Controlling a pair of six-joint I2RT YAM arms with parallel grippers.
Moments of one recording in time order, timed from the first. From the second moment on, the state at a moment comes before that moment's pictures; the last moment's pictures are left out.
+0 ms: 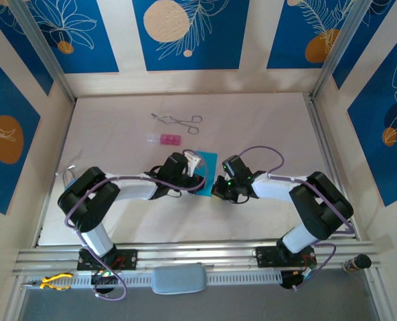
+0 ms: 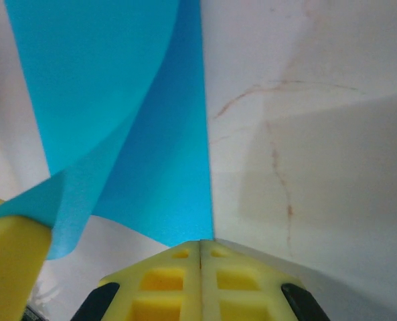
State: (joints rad) left arm -0.76 1.71 0.78 0.22 0.35 -0.42; right arm 0.62 1.54 0.65 -0.13 -0.34 0.98
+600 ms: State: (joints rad) left arm -0.76 1.71 0.78 0.26 0.36 -0.50; right arm 0.64 1.61 0.61 0.08 -0.34 1.09
